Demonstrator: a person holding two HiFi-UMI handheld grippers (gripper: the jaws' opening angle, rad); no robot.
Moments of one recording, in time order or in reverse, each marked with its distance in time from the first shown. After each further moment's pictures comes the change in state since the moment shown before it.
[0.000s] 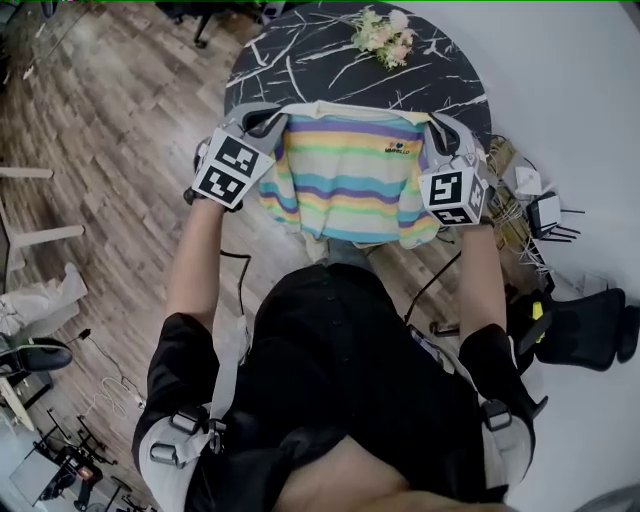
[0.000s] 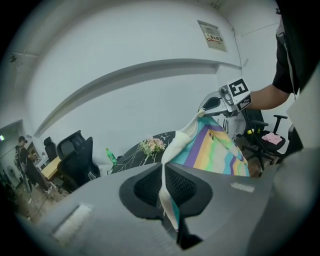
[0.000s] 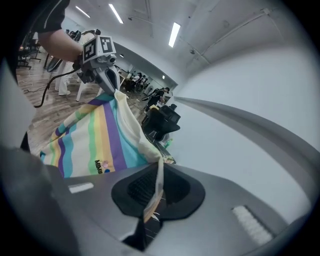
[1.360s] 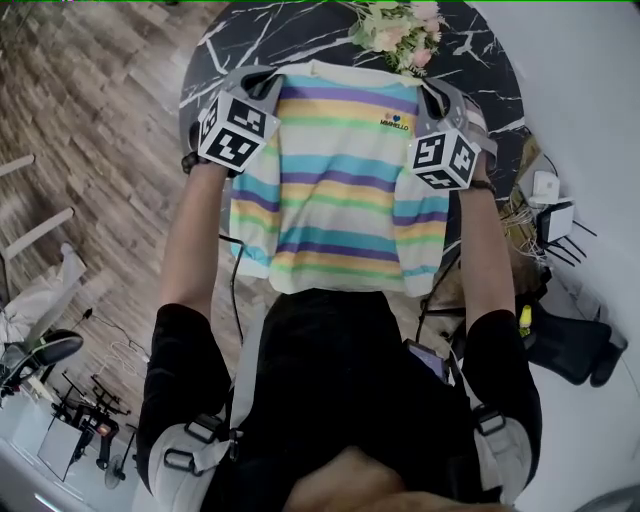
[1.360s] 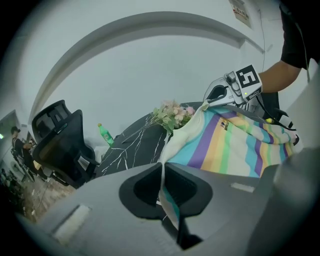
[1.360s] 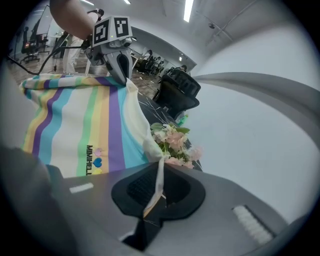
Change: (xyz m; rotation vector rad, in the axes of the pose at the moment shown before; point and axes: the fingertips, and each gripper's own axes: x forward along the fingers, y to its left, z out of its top) left arm 0.249 0.115 -0.087 -0.055 0.243 -0.017; right arm 0.266 -0.018 -0.113 -0.124 0.168 0.169
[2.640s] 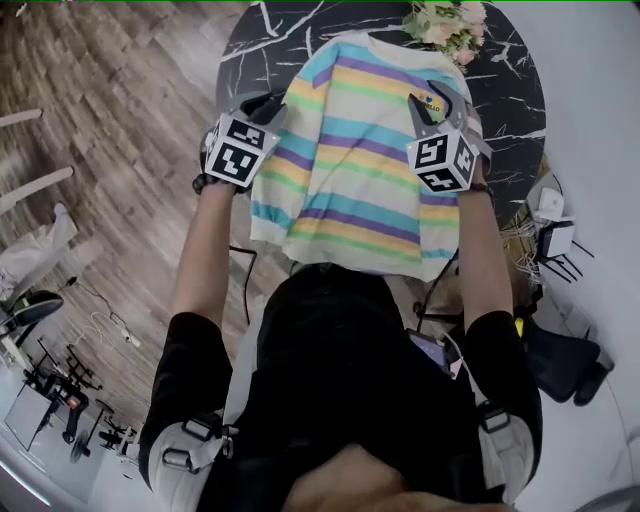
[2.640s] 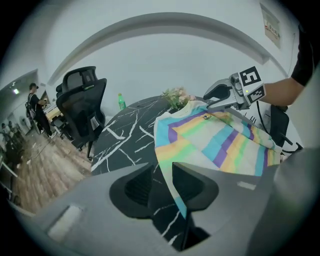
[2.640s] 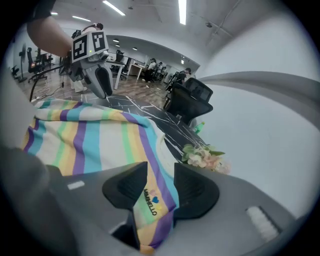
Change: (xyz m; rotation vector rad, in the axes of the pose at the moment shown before) left arm -0.084 -0.044 -0.122 -0.307 0.095 0.039; right arm -0.020 0.081 0.065 0.072 -0.060 0.152
